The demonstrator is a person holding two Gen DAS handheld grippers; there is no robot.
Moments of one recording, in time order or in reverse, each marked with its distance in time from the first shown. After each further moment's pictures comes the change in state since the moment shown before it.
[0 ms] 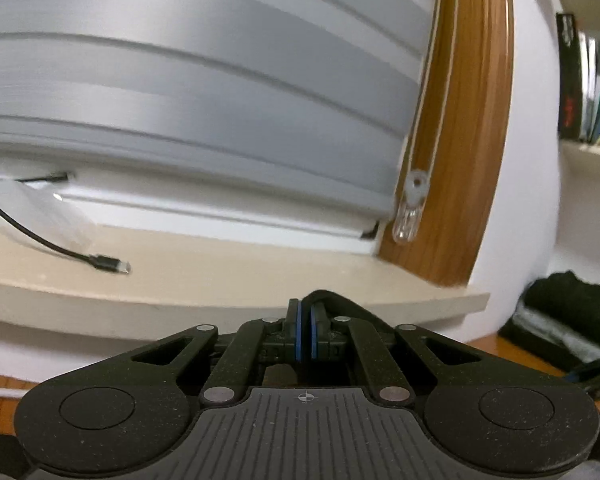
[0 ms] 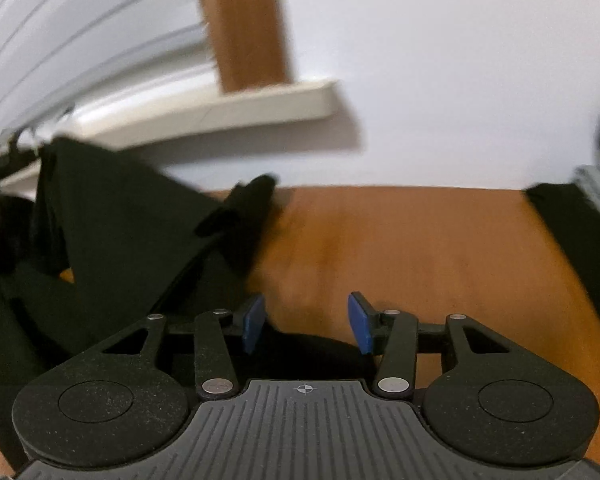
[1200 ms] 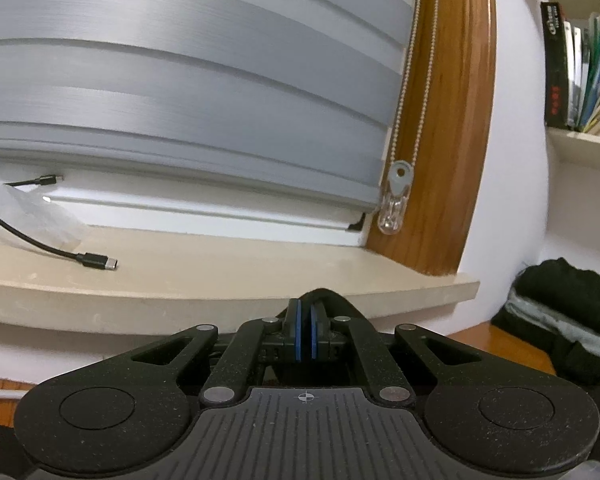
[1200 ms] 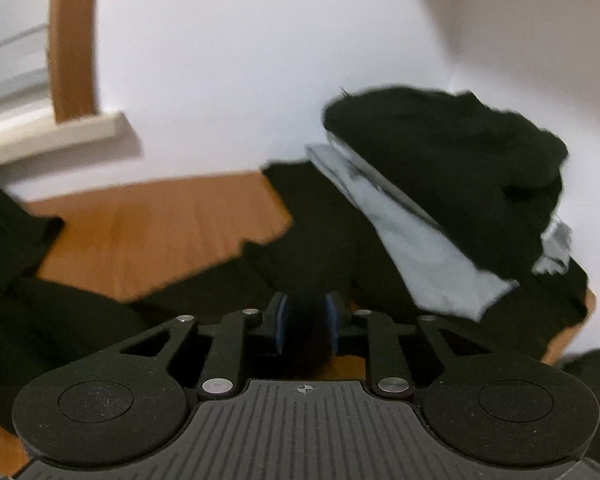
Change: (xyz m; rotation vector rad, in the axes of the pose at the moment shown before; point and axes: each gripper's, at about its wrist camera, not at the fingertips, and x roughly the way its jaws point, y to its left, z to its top) left arm 0.001 -0.007 -0.005 0.017 0.029 -0.023; right arm -0.155 -0.039 -0.062 0.130 -0.104 -0.541
